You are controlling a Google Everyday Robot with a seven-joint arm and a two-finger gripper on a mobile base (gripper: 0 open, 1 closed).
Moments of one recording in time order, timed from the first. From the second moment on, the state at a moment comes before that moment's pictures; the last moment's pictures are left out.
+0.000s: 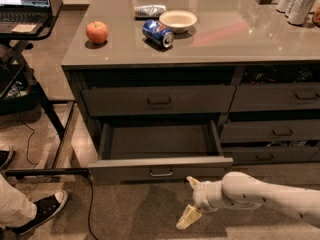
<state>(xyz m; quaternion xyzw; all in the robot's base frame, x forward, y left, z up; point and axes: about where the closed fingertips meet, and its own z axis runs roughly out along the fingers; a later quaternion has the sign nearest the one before) 0.458 -0.098 0.408 -0.55 0.76 0.20 0.28</state>
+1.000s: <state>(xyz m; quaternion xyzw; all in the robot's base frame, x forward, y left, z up) 0.523 -0.119 0.406 -0.54 0.76 0.16 0.32</state>
